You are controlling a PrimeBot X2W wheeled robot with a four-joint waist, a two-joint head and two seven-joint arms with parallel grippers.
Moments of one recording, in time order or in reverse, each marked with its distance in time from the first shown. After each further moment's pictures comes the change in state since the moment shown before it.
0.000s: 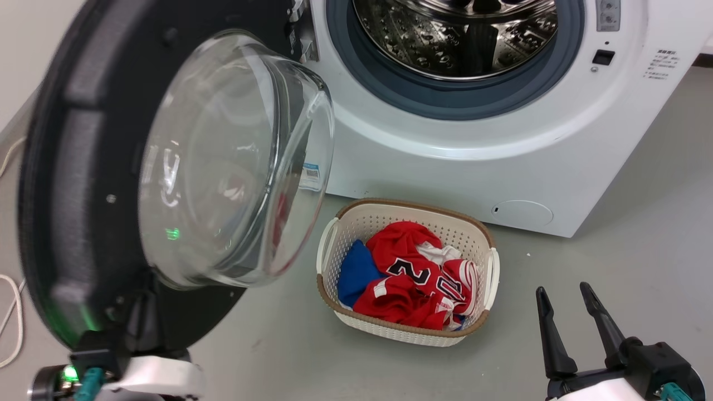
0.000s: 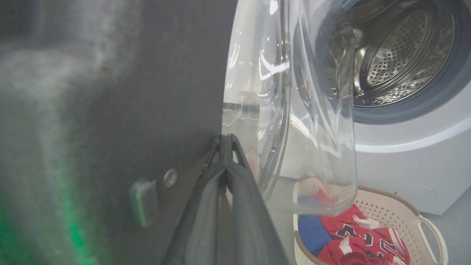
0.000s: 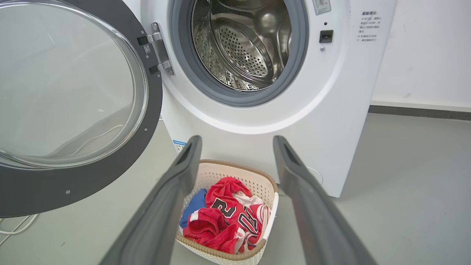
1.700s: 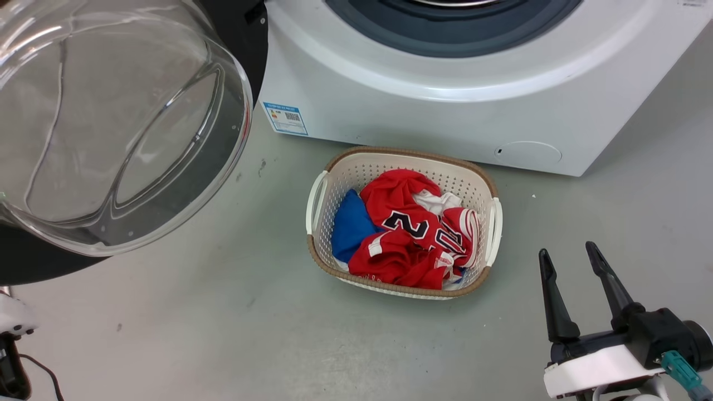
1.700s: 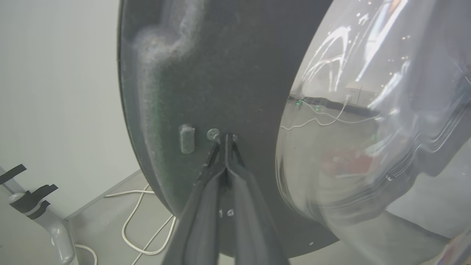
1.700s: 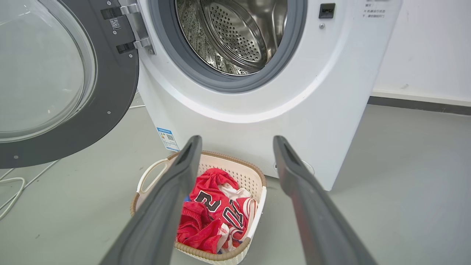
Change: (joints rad) left arm -0.355 0.144 0.505 0.358 0.035 -0.098 -0.001; right arm -0.102 -0.001 -0.015 -0.008 -0.082 0.000 0.000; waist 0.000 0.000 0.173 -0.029
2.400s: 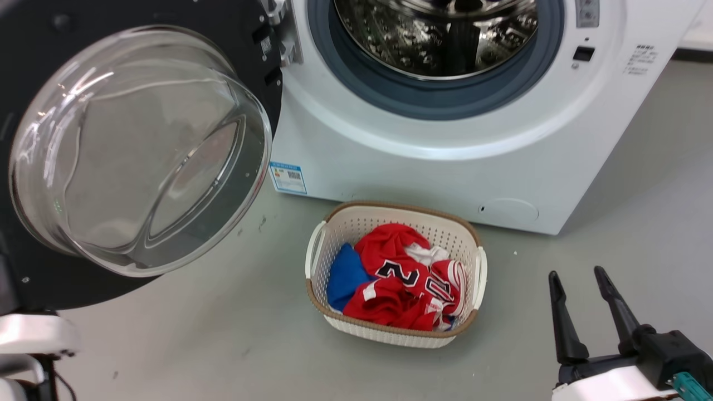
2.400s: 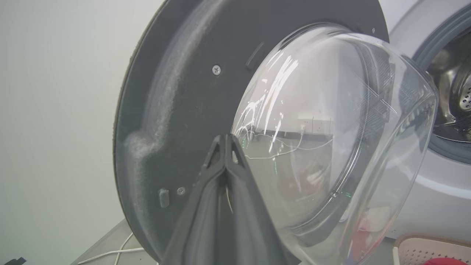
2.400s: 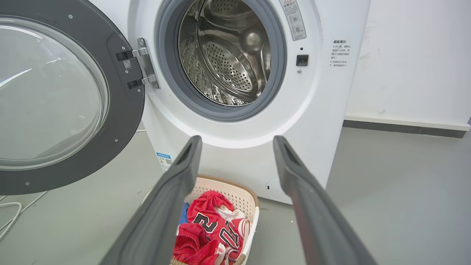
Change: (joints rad) left arm 0.152 -0.041 -0.126 -0.229 0.077 -0.043 0.001; right arm 0.068 0.001 -0.020 -0.006 0.047 0.000 0.000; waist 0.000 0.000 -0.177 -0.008
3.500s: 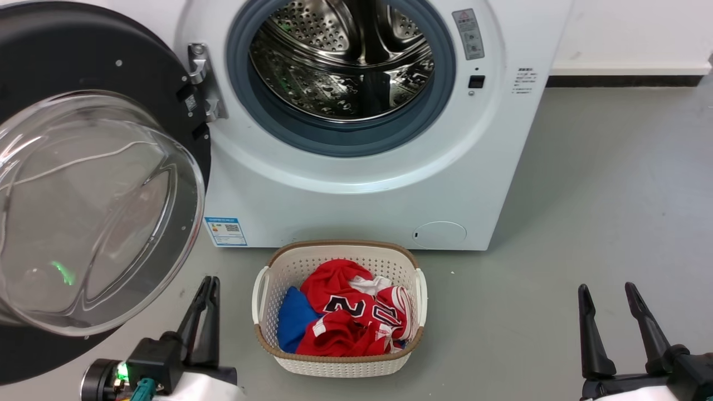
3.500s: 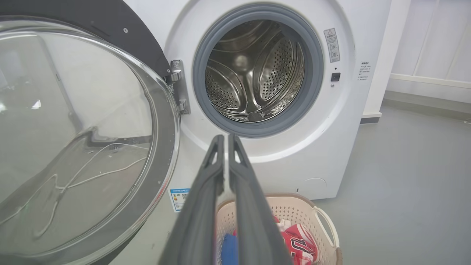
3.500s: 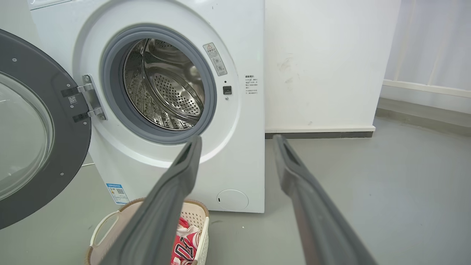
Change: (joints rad) left arm 0.234 -0.155 -0.434 -0.159 -0.018 0.002 0.000; right arm 0.077 0.000 -0.066 -0.068 0.021 0.000 0.000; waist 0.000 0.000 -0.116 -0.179
